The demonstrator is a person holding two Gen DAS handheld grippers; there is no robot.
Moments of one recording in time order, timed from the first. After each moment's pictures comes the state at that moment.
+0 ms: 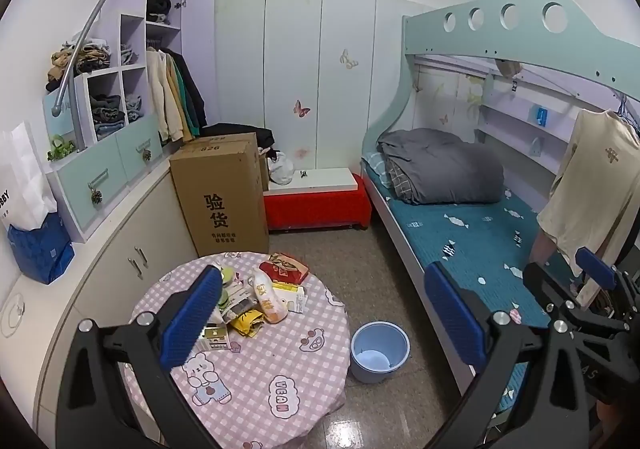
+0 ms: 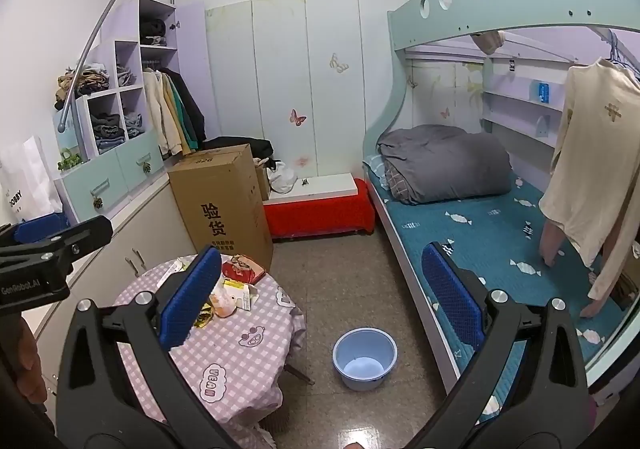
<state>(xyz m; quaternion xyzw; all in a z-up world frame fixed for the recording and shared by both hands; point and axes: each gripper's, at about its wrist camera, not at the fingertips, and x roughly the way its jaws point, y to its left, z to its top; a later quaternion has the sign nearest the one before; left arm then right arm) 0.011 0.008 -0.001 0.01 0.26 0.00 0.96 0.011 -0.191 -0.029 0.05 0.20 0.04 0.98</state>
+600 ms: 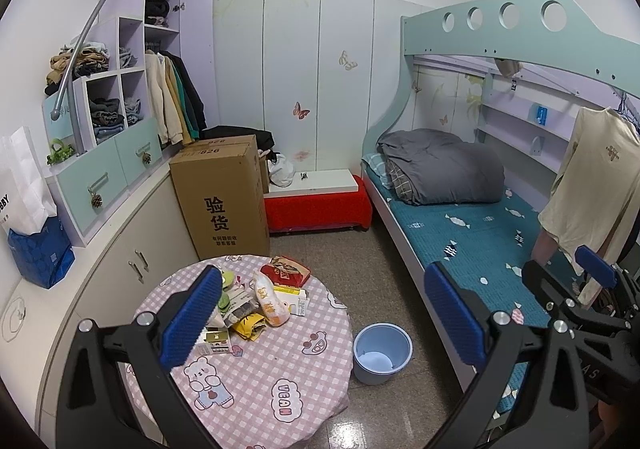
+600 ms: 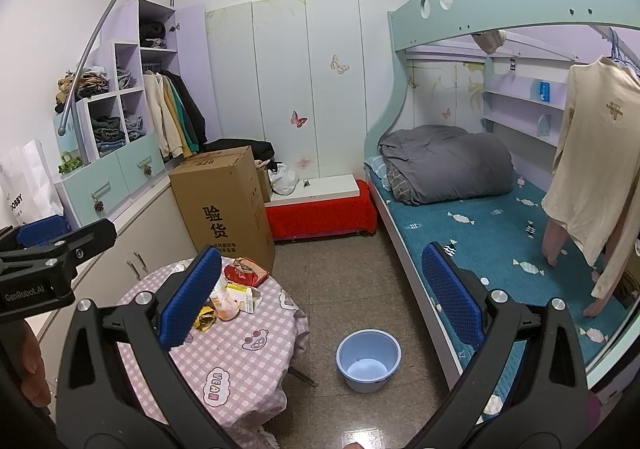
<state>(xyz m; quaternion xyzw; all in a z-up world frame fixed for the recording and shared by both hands) 0.012 0.007 0.002 0.01 0.26 0.00 0.97 0.012 -0.189 -0.026 0.06 0.20 0.05 0.98</state>
